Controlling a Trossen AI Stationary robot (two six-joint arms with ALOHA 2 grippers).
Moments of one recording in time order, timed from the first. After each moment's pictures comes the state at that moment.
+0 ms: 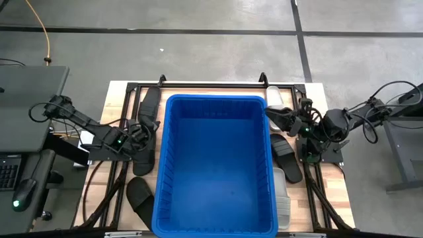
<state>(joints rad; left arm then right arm) -0.33 0.74 0.38 -0.72 -1.10 -2.44 0.43 0.81 0.89 0.13 0.76 0.76</state>
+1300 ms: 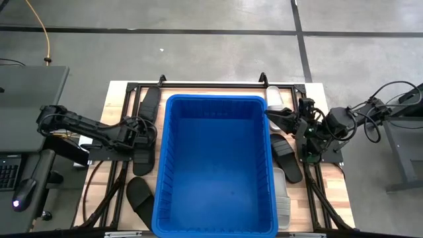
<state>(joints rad) -0.01 0.86 0.24 -0.83 -1.02 -2.46 0.43 0.80 0.90 0.16 0.68 0.74</state>
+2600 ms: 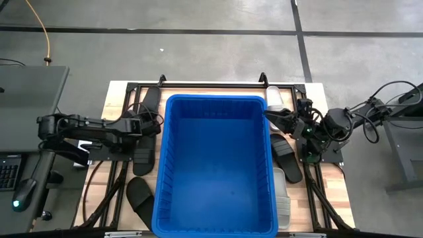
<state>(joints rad) 0.36 0.99 0.23 -0.53 -0.88 -2.00 0.43 0.81 0.90 0.14 0.70 0.77</state>
